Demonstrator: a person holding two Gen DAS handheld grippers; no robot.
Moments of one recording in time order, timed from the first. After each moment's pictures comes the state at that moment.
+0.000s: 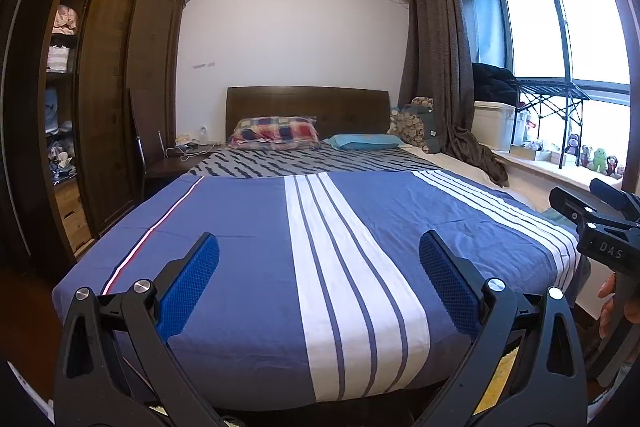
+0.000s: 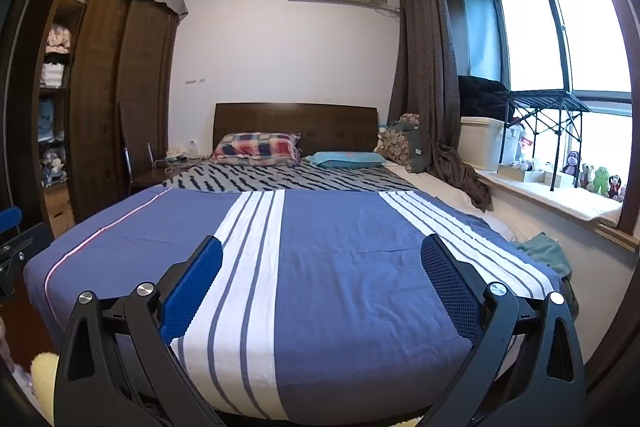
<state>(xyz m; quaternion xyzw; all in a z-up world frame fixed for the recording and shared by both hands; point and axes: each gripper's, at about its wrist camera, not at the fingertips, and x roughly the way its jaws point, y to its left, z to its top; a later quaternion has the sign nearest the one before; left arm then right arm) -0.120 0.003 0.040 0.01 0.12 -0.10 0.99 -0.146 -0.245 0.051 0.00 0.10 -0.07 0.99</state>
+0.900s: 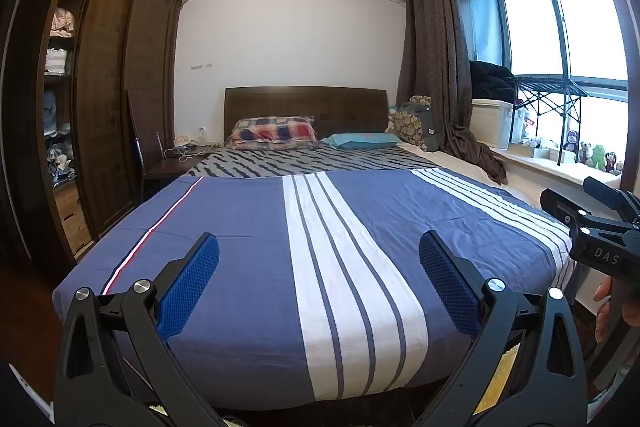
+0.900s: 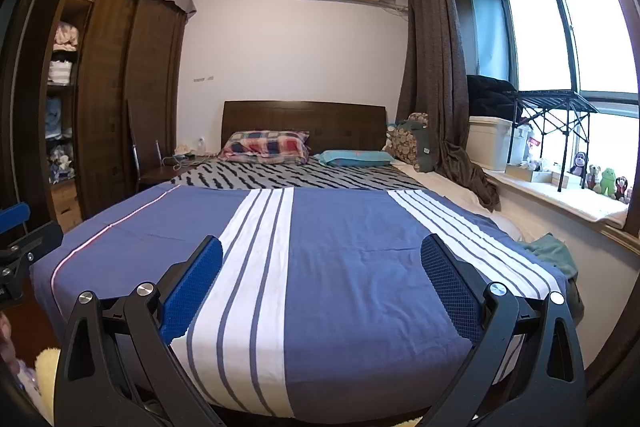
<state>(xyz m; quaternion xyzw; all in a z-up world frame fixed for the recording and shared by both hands) -0.123 -0.002 0.038 0.01 0.12 -0.10 0.99 -0.146 -0.236 0.048 -0.01 0.10 -0.06 0.99</state>
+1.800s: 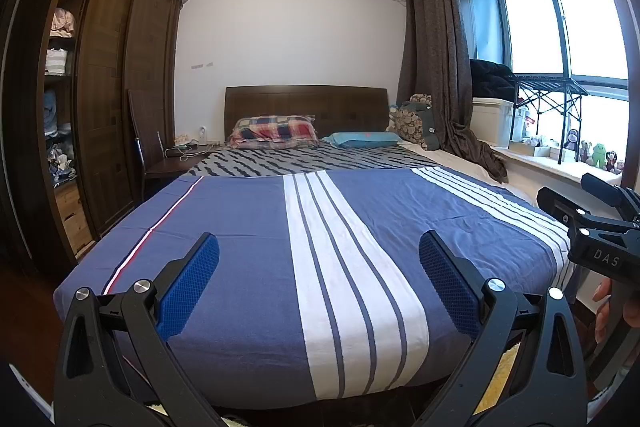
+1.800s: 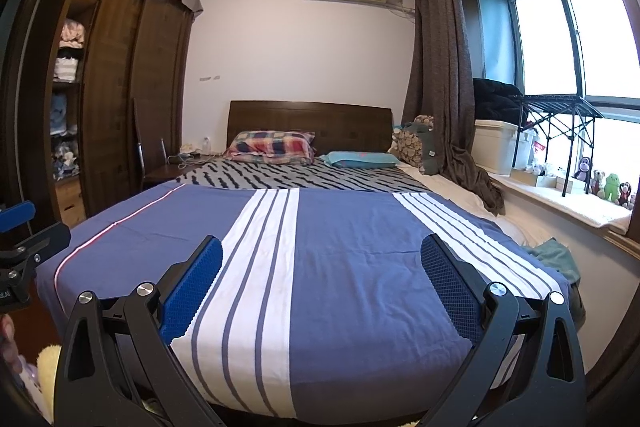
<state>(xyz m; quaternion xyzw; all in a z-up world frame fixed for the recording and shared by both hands) -0.124 -0.004 0.040 0.02 0.12 -0.10 0.99 -0.145 -0.227 0.052 -0.01 0.10 -0.05 0.99</state>
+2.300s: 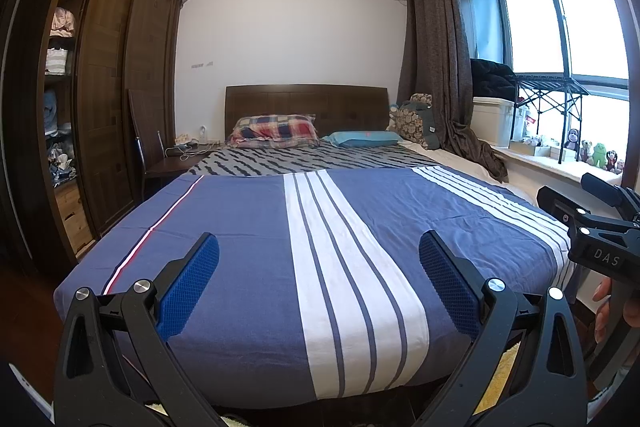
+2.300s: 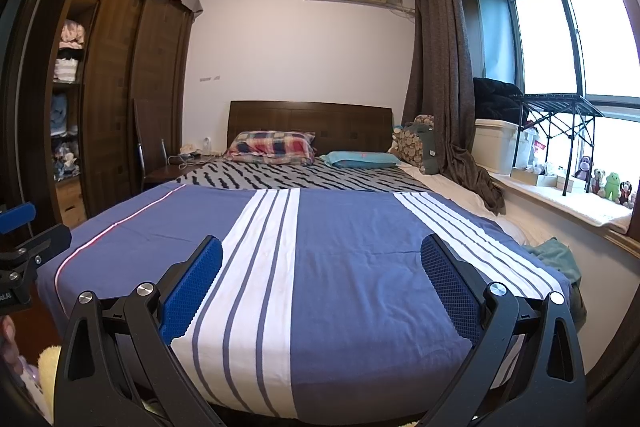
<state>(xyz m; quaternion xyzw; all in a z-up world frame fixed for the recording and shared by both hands) -0.125 -0.005 0.039 0.01 0.12 -0.10 0.99 -0.145 -0.227 0.052 -0.01 0.11 -0.05 0.99</state>
